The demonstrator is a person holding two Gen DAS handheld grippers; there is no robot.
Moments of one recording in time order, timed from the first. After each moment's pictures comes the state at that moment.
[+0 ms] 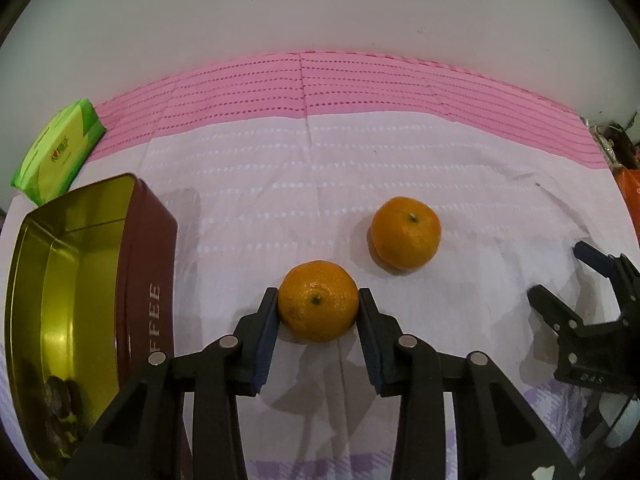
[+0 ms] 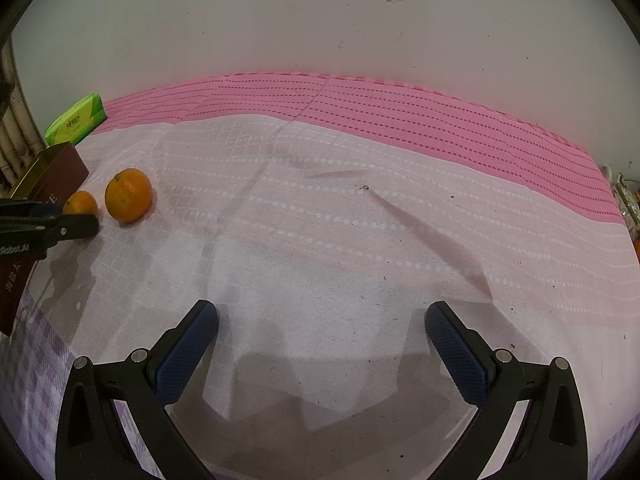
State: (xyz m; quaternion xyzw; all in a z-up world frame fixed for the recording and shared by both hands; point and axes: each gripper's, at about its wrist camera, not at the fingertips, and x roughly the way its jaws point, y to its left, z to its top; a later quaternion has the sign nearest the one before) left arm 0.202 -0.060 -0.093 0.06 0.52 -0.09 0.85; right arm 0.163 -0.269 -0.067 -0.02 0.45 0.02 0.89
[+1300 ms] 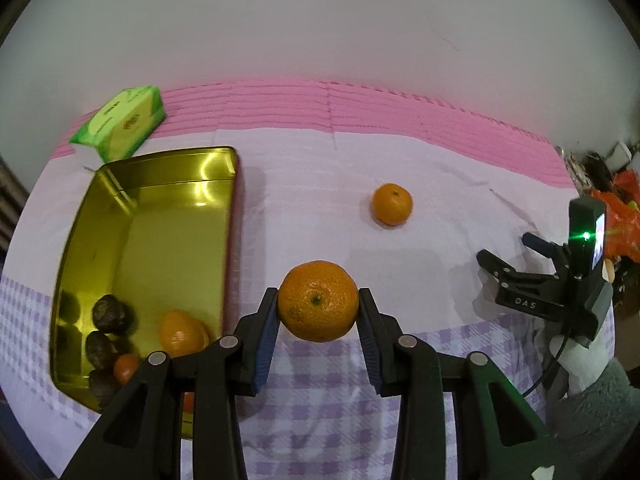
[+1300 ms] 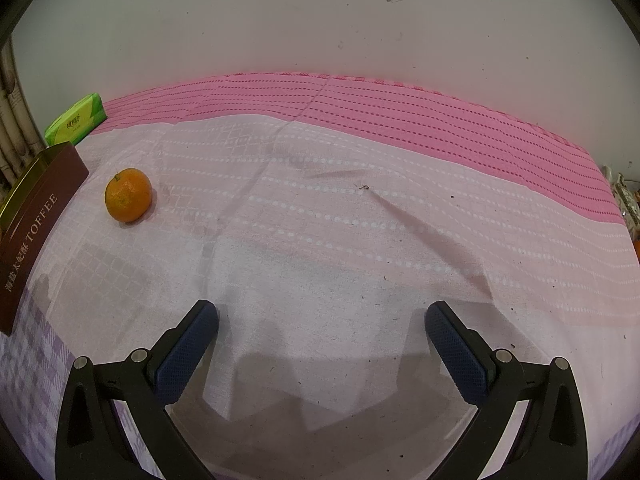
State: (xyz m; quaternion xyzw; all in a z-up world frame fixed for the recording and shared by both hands) left arm 0.122 -0.014 -0.029 0.01 0.50 -0.08 0.86; right arm 0.162 -0.269 -0.067 -0.02 0.45 0.02 0.89
